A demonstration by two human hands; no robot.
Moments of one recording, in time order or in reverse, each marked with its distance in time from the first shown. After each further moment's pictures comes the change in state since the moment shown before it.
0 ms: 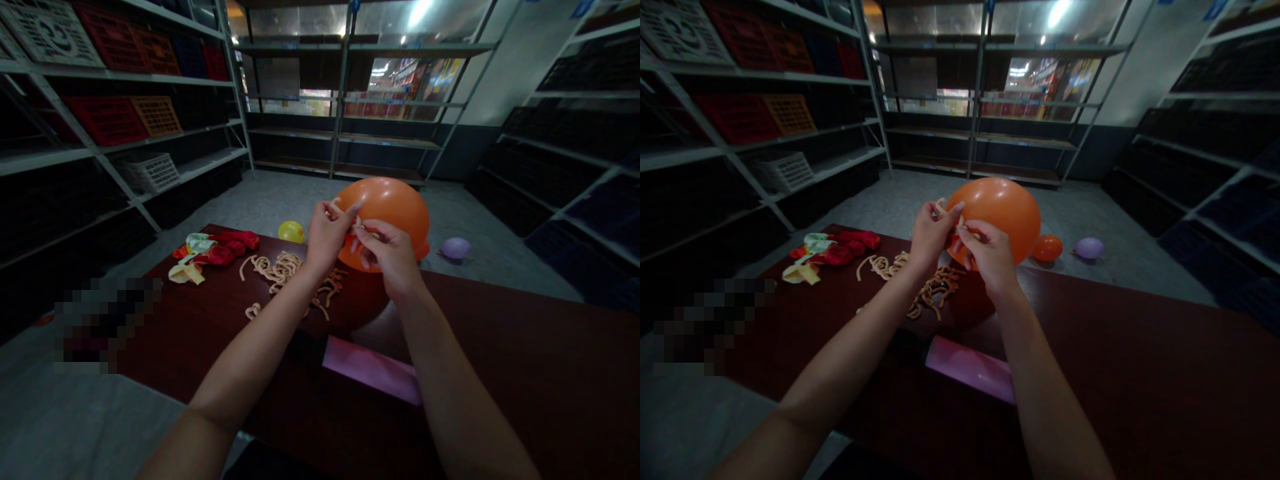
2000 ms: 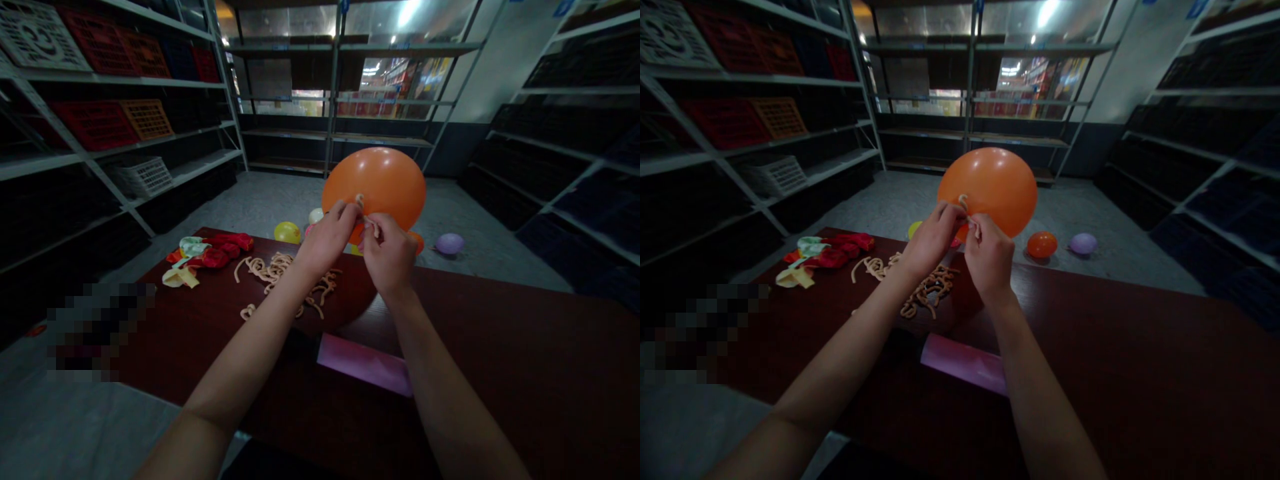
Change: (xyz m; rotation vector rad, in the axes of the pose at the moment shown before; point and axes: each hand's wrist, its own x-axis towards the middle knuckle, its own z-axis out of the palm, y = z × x) left_hand -0.003 0.002 -0.014 1.018 -0.354 0.660; right_hand 0.004 0.019 -0.012 -0.852 0.411 -0.538
